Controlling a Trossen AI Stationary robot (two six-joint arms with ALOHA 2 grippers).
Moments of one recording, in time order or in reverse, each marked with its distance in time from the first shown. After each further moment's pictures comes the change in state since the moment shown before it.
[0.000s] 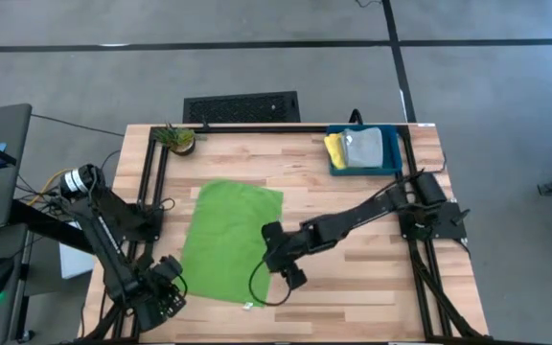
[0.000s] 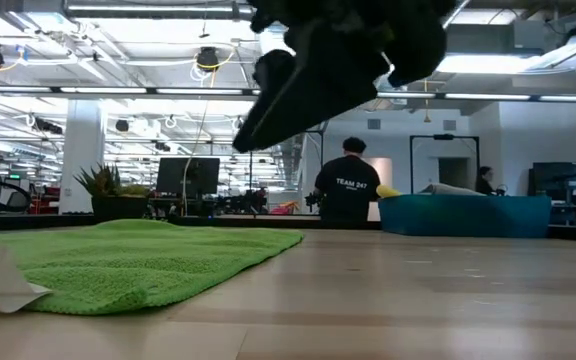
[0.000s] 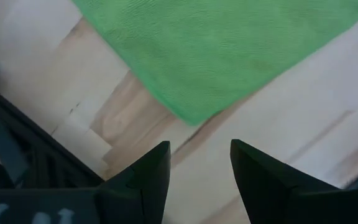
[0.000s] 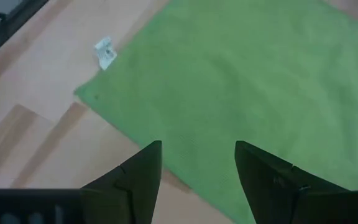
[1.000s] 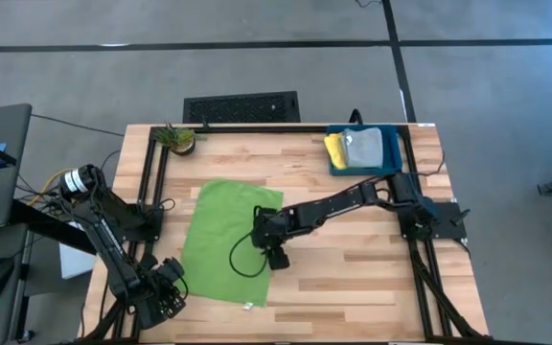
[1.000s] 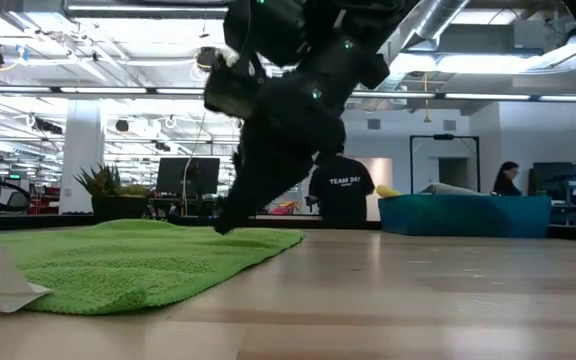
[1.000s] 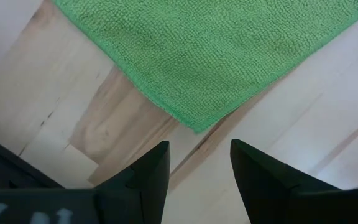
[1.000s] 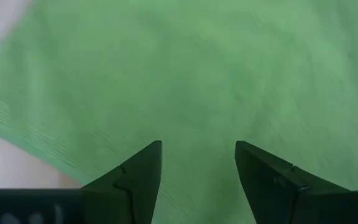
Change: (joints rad) left arm -0.029 0.000 -0.156 0.201 -0.004 0.035; right arm -0.132 0.210 0.137 -0.043 -0.075 0.139
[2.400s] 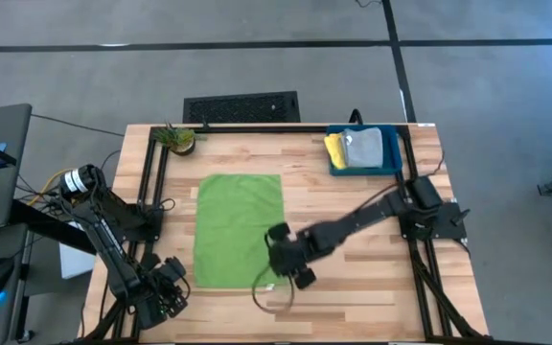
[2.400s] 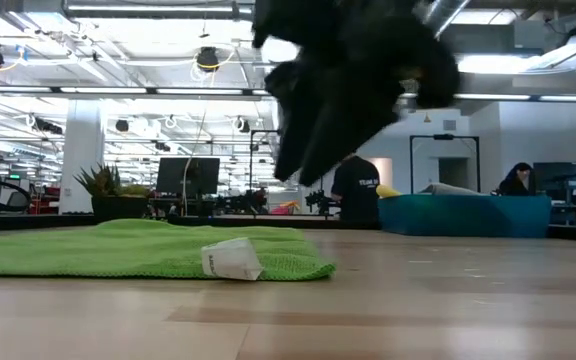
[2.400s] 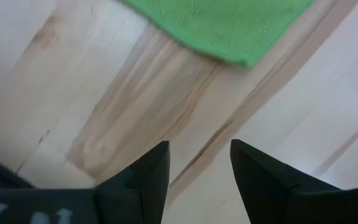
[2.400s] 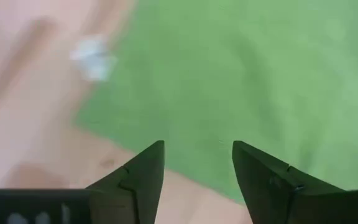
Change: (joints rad) left arm 0.000 0.000 0.000 0.001 -0.054 0.009; right arm 0.141 -0.153 -0.001 -0.300 0.196 -0.183
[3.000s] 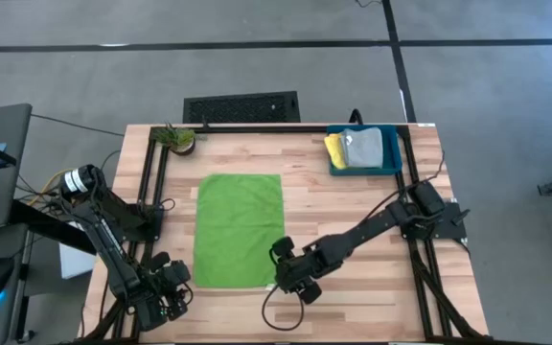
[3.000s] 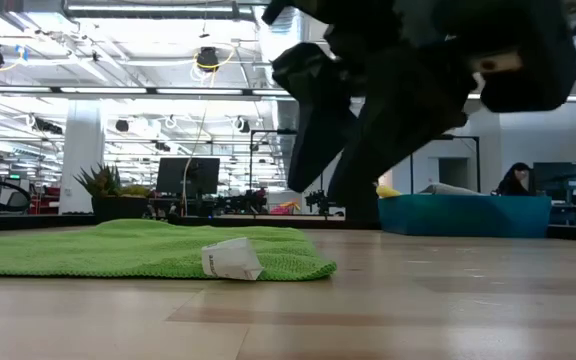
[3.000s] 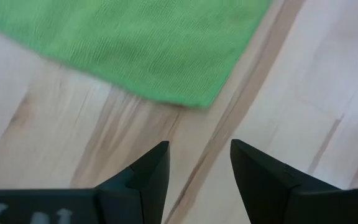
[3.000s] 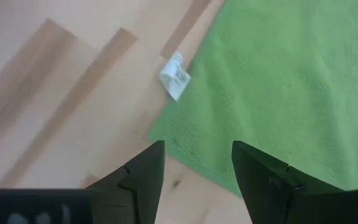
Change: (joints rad) left arm 0.000 0.000 0.000 0.056 -0.151 0.203; right arm 0.124 0.005 -0.069 0.111 0.023 0.013
